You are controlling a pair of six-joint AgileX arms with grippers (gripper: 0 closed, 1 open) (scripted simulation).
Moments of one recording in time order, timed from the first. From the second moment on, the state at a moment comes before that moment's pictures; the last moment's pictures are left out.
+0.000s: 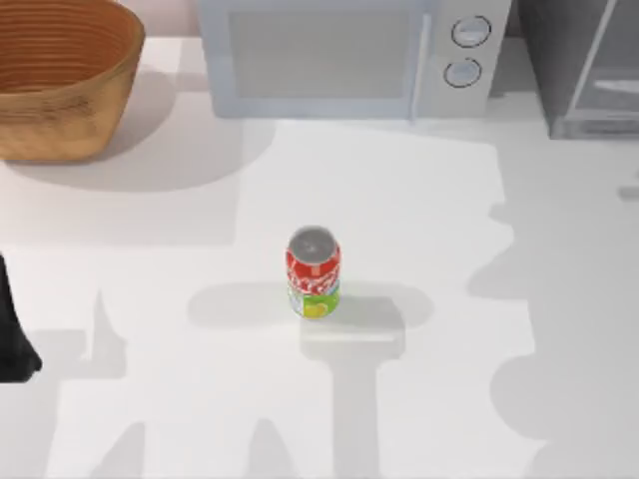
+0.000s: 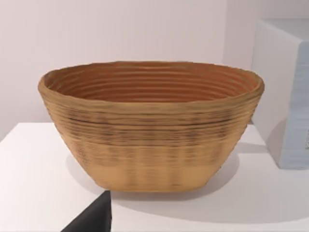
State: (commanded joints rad) left arm 0.00 0.00 0.00 0.00 0.00 0.00; right arm -0.29 1.79 0.63 1.16 -0.25 0.02
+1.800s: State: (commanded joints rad) left arm 0.00 0.00 0.00 0.00 0.00 0.00; right arm 0.77 1.92 0.44 1.40 0.76 0.06
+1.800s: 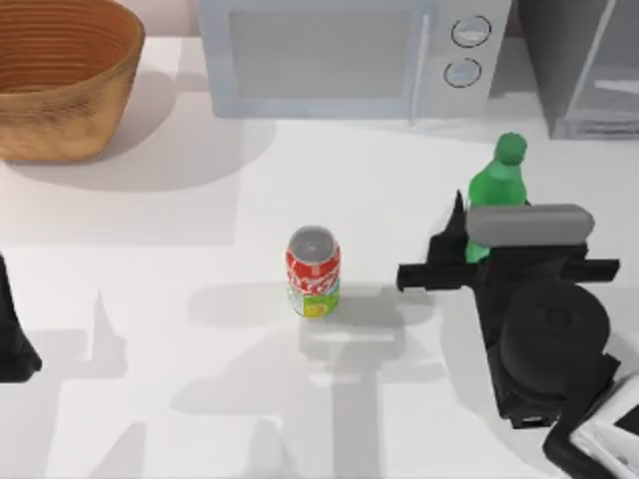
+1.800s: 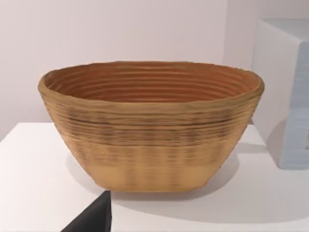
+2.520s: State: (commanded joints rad) left arm 0.00 0.00 0.00 0.00 0.00 0.00; right arm 0.77 1.92 0.44 1.40 0.76 0.06
